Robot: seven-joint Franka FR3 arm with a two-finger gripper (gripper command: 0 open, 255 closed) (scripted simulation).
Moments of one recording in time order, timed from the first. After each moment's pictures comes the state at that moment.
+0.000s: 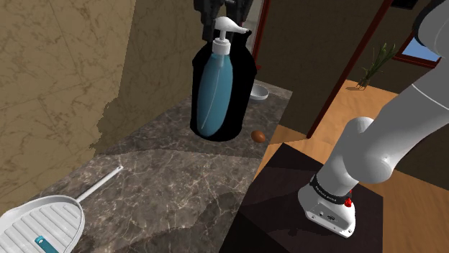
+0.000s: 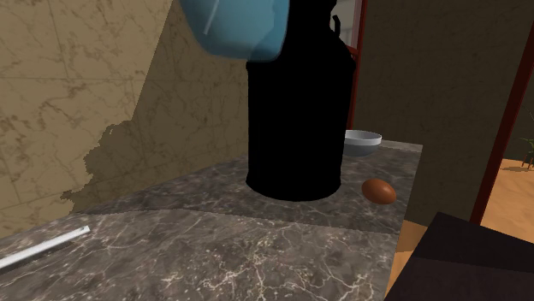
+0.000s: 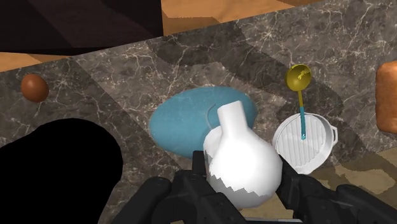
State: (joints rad) arm 0.15 -0.23 0.34 -1.53 0.20 1.39 0.64
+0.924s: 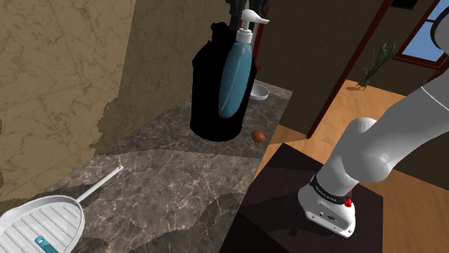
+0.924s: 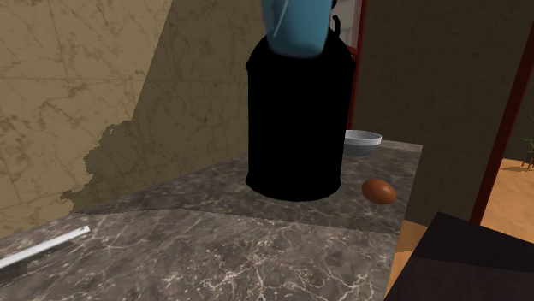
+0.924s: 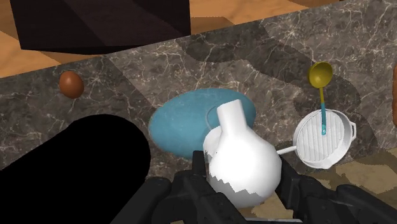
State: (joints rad) arm 0.09 -0.32 0.22 -1.59 0.21 1.33 0.46
